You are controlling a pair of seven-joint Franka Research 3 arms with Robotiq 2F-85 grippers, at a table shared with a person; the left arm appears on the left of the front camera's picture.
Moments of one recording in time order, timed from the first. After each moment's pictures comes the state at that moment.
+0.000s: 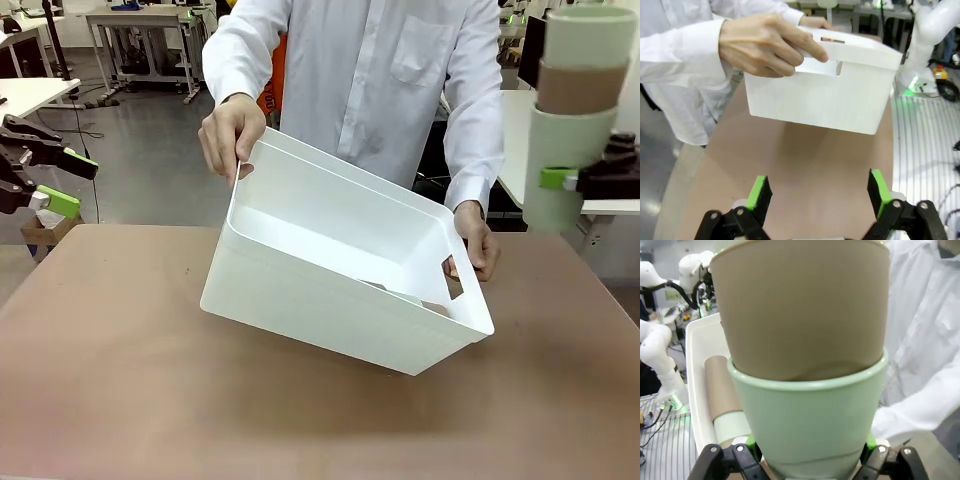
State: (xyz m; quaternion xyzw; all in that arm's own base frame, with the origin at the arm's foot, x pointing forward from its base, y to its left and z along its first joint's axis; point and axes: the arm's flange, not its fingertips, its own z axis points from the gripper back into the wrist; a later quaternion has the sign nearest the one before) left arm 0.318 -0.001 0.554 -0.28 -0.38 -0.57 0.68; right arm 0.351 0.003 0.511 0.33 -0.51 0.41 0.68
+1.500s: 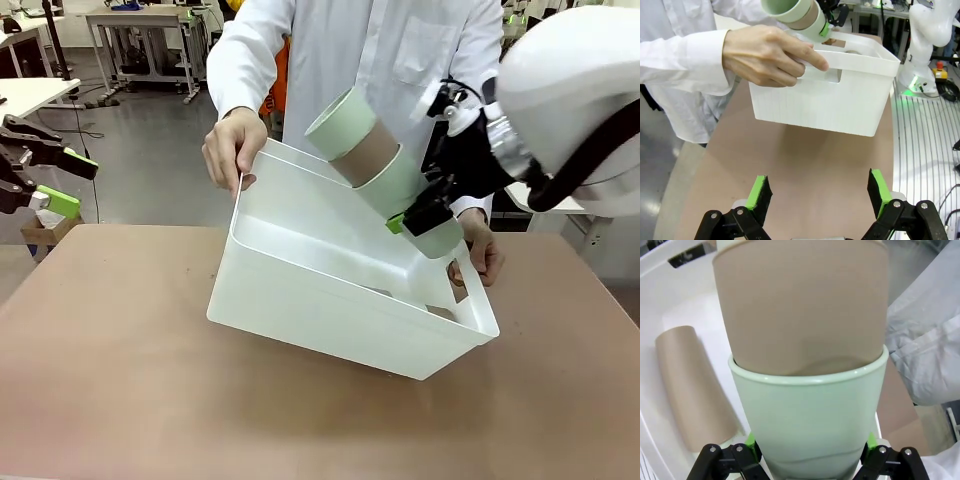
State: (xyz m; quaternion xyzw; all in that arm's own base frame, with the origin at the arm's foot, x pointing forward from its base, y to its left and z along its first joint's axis) left arm 0.318 -0.001 0.554 -0.28 -0.38 -0.57 0.68; right arm 0.383 0.210 0.493 0.15 -0.34 0.50 0.78
